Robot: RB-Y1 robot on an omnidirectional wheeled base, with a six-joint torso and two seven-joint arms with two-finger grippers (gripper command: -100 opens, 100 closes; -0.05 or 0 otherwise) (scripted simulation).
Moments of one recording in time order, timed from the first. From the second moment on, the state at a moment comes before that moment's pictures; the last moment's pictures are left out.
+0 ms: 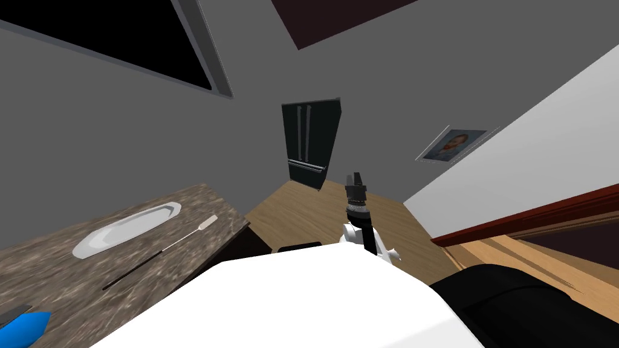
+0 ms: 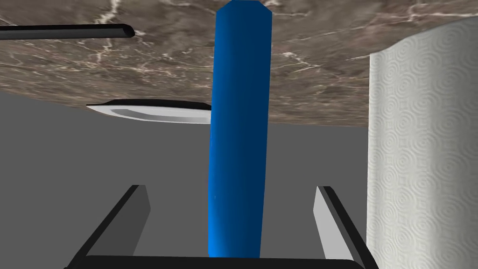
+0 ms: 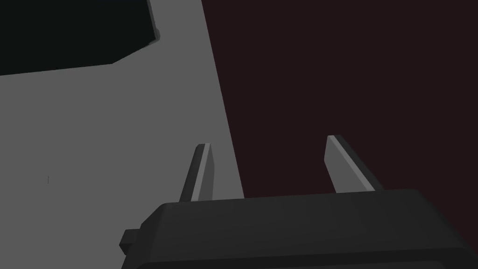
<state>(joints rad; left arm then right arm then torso) 1.00 0.91 0.49 -1.49 0.08 0.17 -0.17 0.46 -0.03 -0.05 -2.24 0.08 -0.59 0.03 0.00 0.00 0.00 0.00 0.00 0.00</state>
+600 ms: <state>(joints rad) 0.98 0.95 0.49 -1.33 0.11 0.10 -0.16 0.46 -0.03 -0.05 -2.24 0.08 -0.59 0.03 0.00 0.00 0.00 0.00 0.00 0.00</state>
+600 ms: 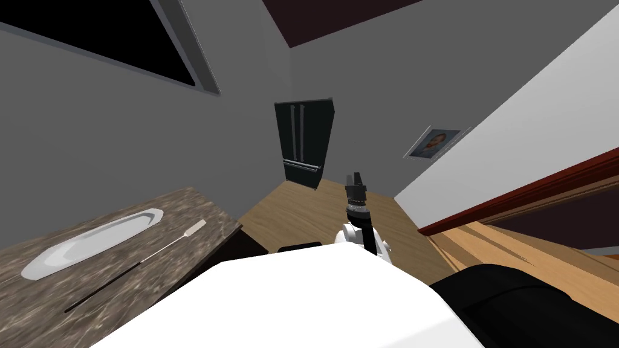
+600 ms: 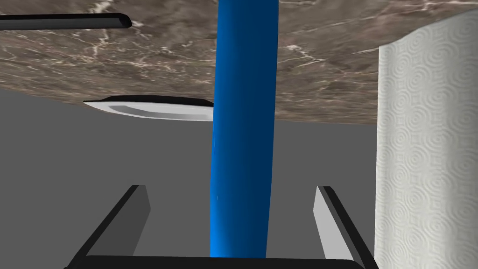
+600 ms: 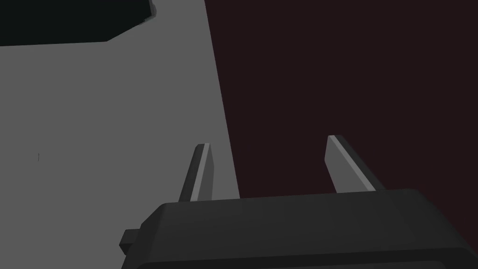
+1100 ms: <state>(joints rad) 0.97 0.97 0.49 -1.19 0.15 0.02 -0.15 0.46 -0.03 -0.05 -2.24 0.08 -0.59 0.03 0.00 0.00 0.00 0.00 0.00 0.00</state>
